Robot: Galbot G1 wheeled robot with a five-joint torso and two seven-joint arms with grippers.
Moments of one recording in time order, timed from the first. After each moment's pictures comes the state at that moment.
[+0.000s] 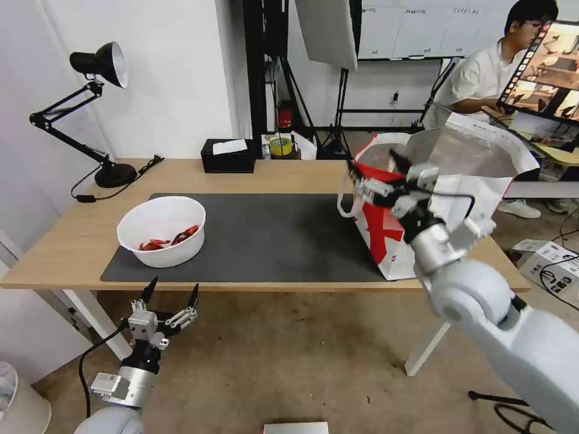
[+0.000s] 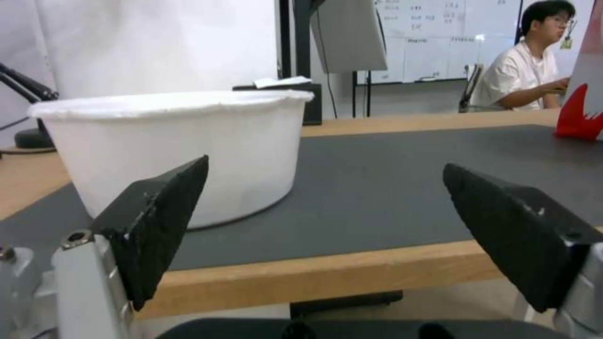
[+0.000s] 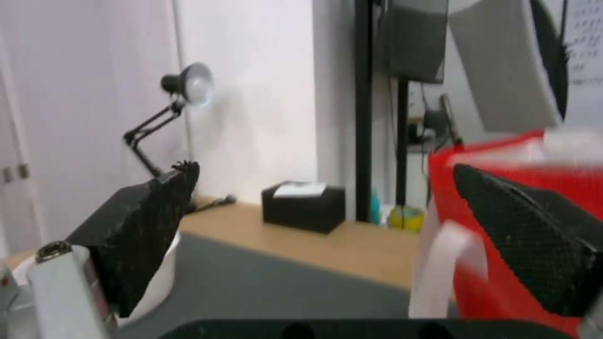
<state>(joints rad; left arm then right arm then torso) 1.63 -1.20 -0.61 -1.93 -0.34 -0.37 0.09 -1.09 0.69 0.23 2.20 0.86 0.05 0.12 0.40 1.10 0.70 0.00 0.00</state>
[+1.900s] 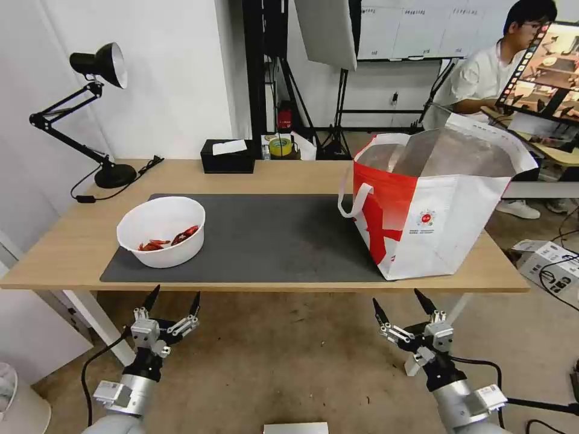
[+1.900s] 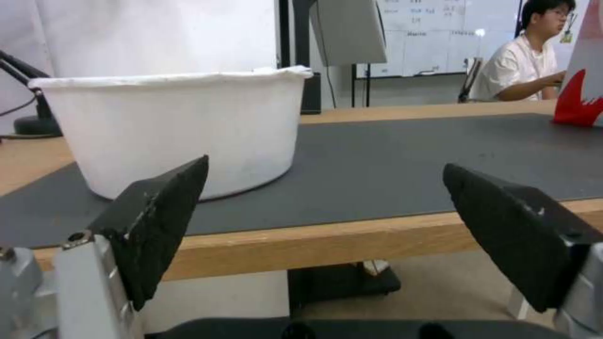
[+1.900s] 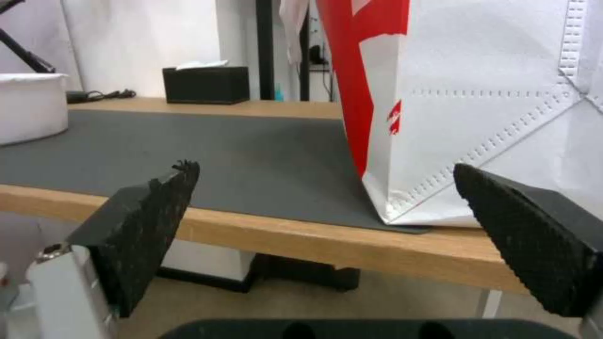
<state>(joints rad) 1.65 -1.19 -0.61 -1.90 -0.34 -0.40 0.10 -1.74 1.05 0.48 2.05 0.40 0.34 0.01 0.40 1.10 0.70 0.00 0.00</state>
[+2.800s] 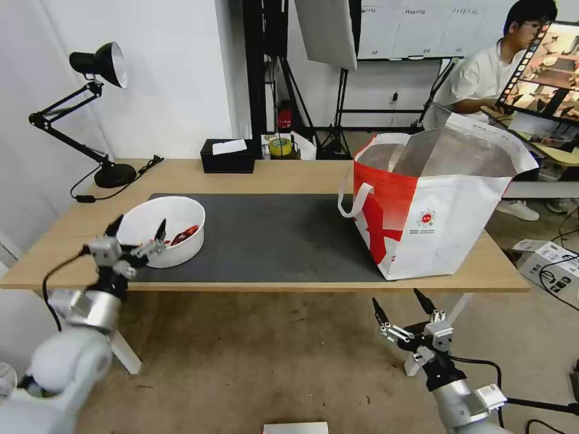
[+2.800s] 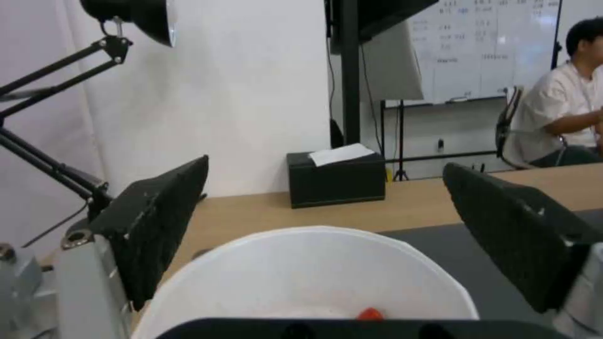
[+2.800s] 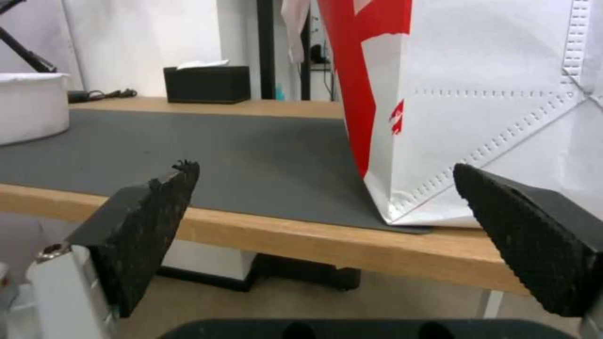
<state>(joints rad) 1.31 -0.80 -0.62 -1.93 -0.67 -0.10 -0.07 -1.74 1.05 0.48 2.05 0.40 0.34 0.01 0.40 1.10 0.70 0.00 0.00</state>
